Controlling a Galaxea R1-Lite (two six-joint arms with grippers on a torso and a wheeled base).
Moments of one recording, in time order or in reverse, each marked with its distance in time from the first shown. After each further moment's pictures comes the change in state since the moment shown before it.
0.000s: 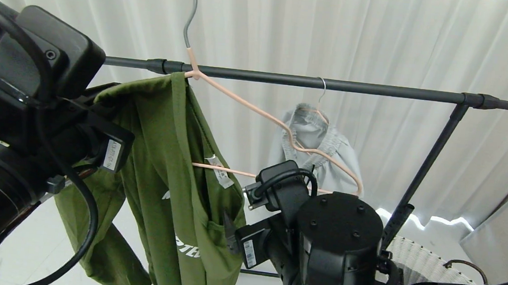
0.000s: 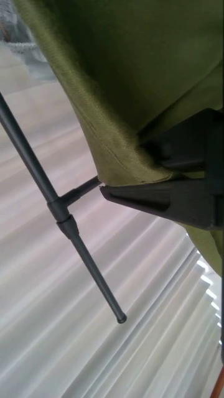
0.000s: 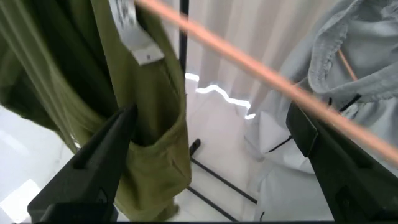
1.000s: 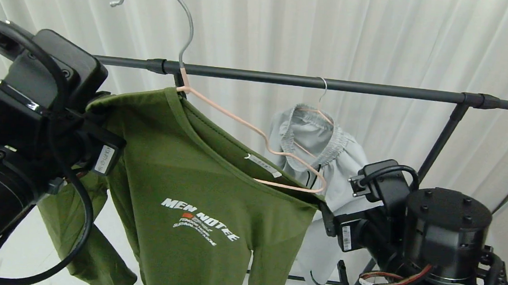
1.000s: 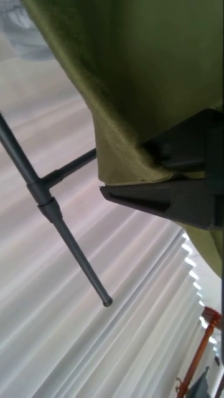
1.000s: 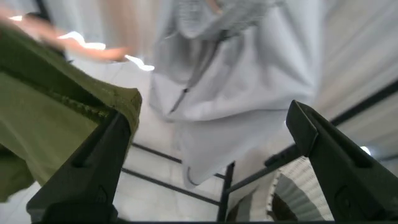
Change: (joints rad) left arm 0.089 0.001 0.036 0.001 0.007 0.037; right arm -0.230 -0.236 0.305 0.000 -0.121 -0.047
